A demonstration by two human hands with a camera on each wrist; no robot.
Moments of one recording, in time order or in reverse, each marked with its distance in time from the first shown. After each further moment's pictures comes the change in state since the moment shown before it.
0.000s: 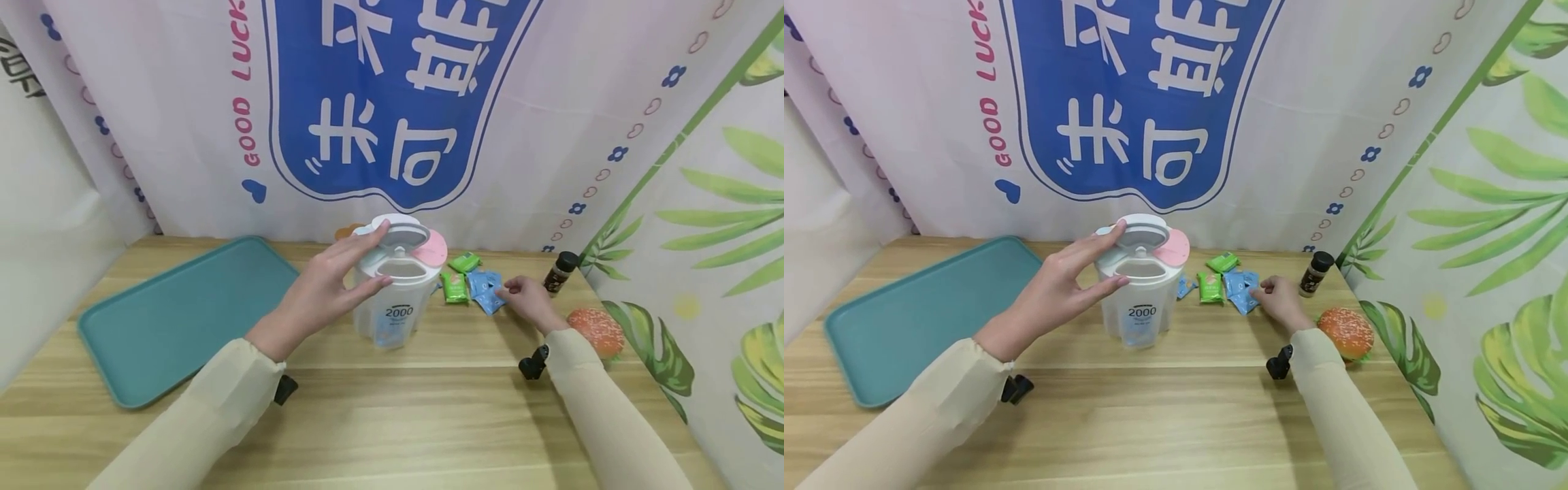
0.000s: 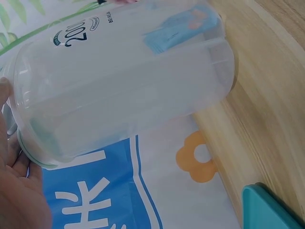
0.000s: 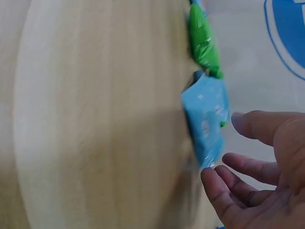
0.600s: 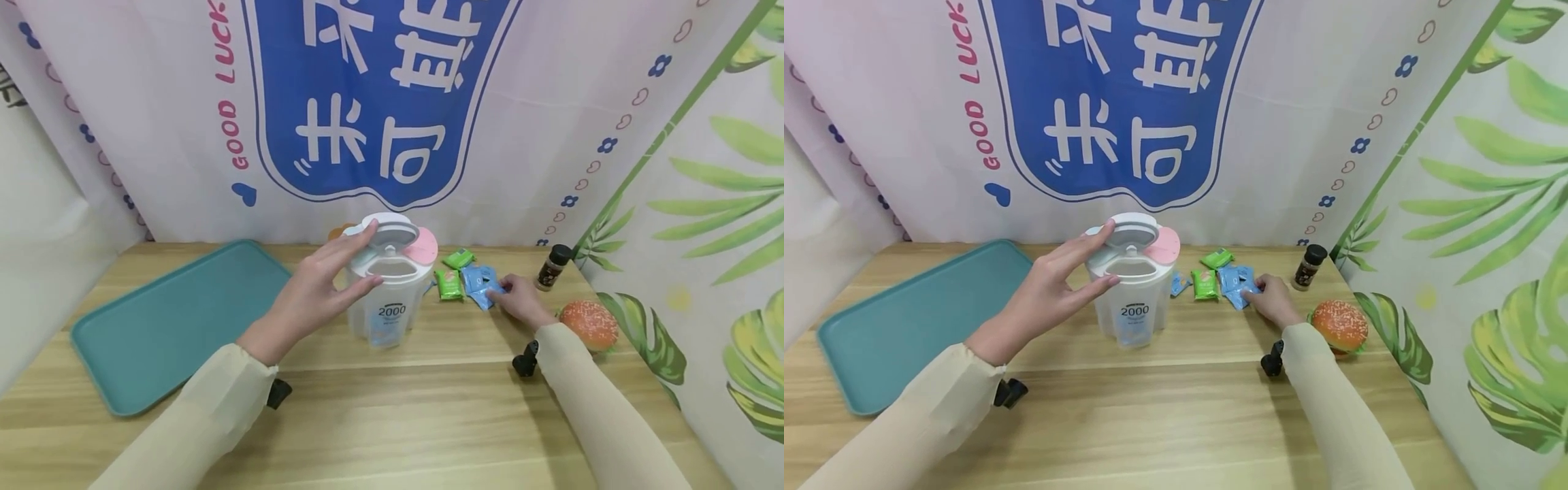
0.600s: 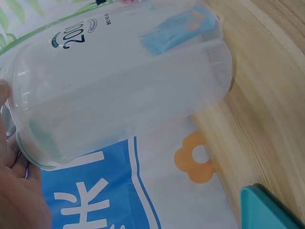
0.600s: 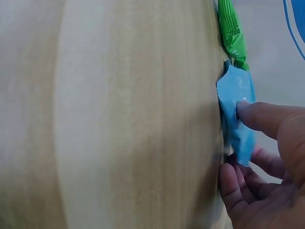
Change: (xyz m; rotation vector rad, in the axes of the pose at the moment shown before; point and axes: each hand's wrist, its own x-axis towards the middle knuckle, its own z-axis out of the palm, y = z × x) left_hand 0.001 0.000 0.004 -0.009 0.022 0.004; right_hand 0.014 0.019 0.012 0.001 -0.013 -0.009
